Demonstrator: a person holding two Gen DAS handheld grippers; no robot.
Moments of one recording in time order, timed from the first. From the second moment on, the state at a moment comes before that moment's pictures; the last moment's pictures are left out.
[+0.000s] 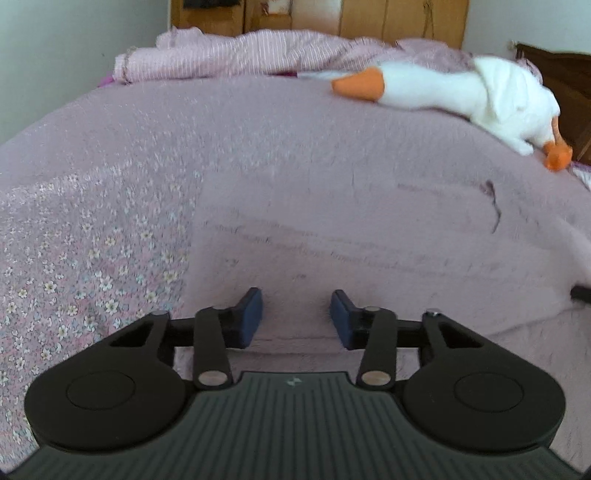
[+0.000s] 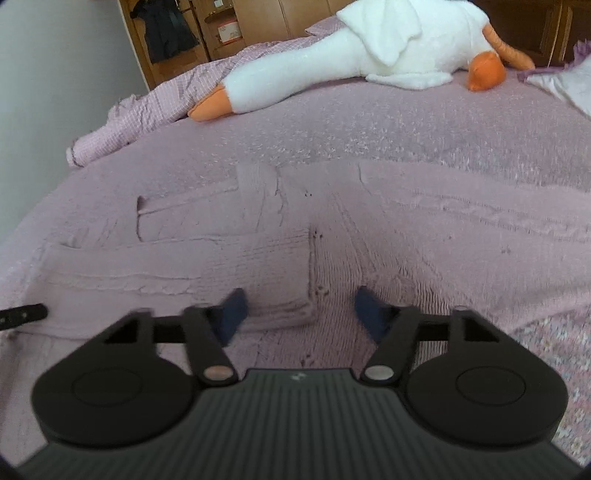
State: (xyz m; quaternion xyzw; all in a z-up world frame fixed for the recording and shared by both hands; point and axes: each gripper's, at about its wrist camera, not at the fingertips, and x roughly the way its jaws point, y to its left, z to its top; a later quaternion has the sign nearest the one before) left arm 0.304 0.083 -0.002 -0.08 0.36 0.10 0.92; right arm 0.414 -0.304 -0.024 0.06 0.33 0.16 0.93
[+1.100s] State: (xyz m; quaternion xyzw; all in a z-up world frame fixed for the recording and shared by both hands) left arm 0.303 -0.105 0.022 0.02 0.33 0.02 0.94; right arm 0.343 -0.547 -0.019 0.19 0.28 0.02 0.94
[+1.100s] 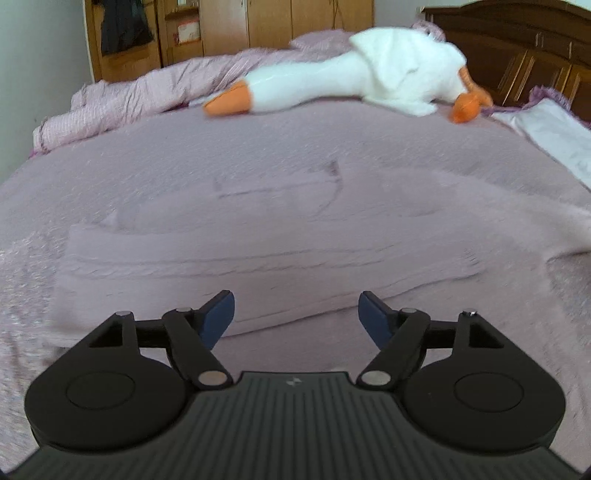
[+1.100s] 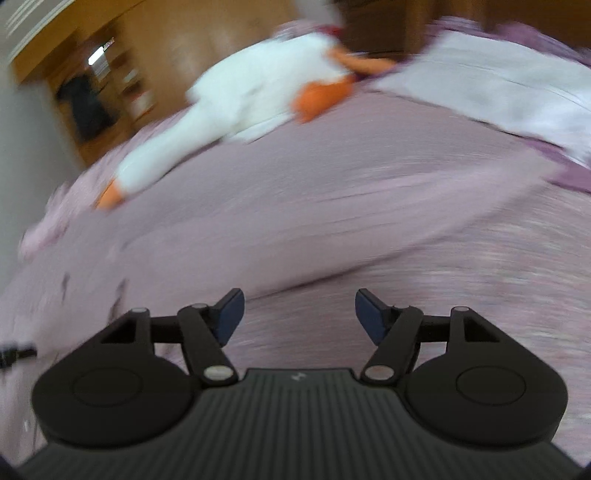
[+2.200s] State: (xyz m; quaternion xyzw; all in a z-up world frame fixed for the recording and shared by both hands) left arm 0.313 -0.146 0.025 0.02 0.29 0.01 0.96; right arm 0.426 -0.748 -0.084 0.43 0.16 -0.08 0.88
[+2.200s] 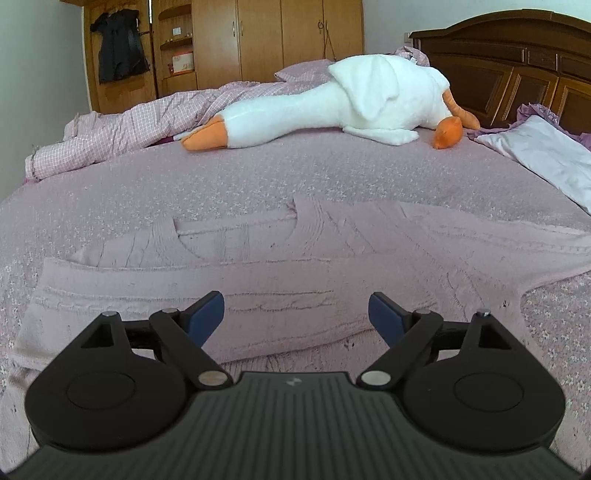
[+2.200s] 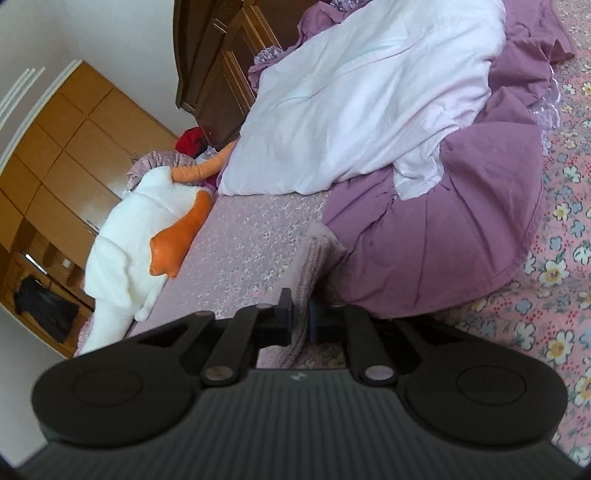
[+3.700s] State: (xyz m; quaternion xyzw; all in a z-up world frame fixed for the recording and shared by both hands) left arm 0.309 -0.115 0.025 0.01 0.30 0.03 0.95; right arm 0.436 -0.699 -0.045 0.34 0.10 -0.06 0.93
